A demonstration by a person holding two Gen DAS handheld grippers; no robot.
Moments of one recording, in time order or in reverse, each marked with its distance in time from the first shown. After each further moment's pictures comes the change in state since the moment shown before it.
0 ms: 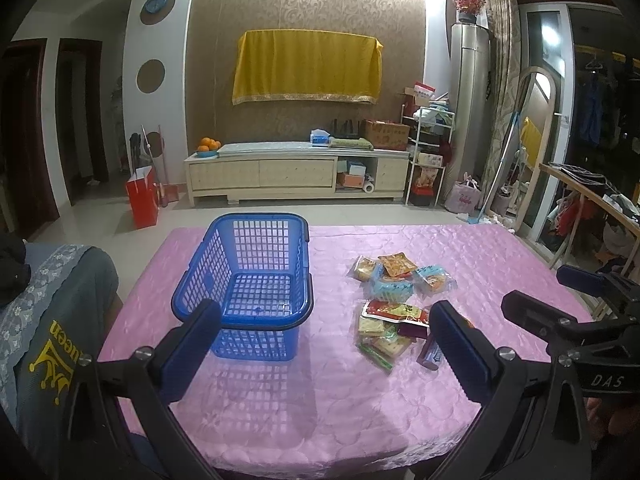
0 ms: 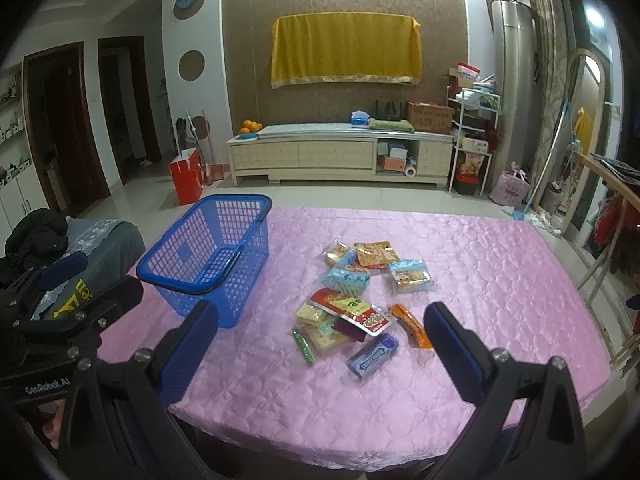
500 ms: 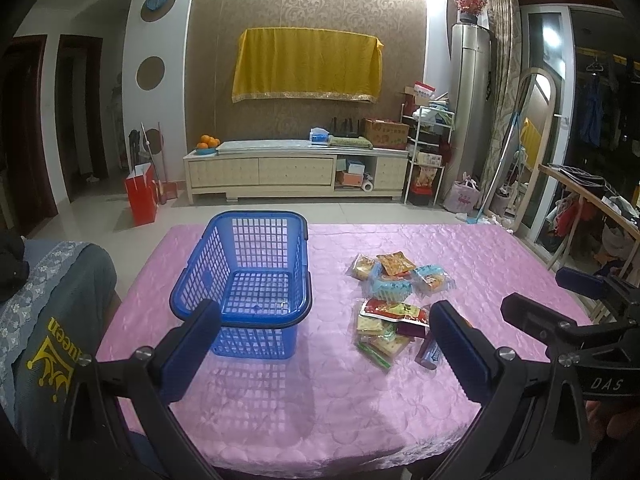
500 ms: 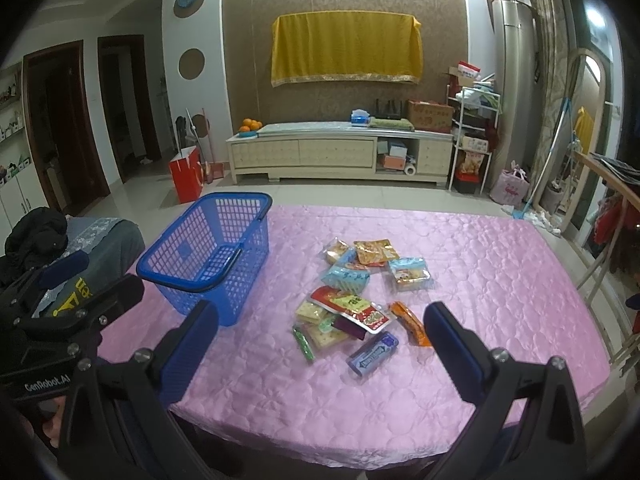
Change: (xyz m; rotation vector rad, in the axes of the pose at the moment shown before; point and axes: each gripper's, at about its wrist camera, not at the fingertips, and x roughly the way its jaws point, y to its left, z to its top) left arm 0.001 0.002 0.002 -0.009 0.010 -0.006; right arm 0.000 0.000 -0.002 0.002 0.007 0.003
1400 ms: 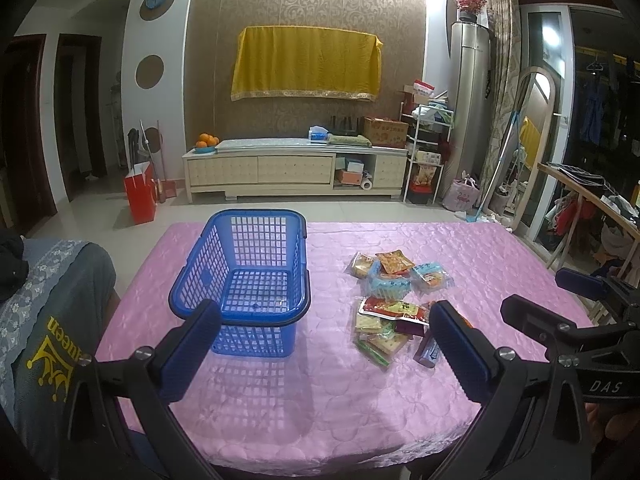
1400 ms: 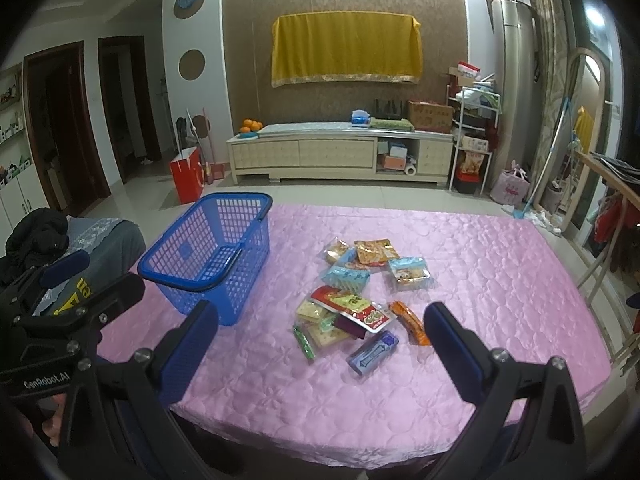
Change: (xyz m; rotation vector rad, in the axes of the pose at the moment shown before) left arm -0.002 0.001 -0.002 0.000 0.003 -0.002; right arm -0.002 -0.003 -0.001 0.000 -0.001 0.001
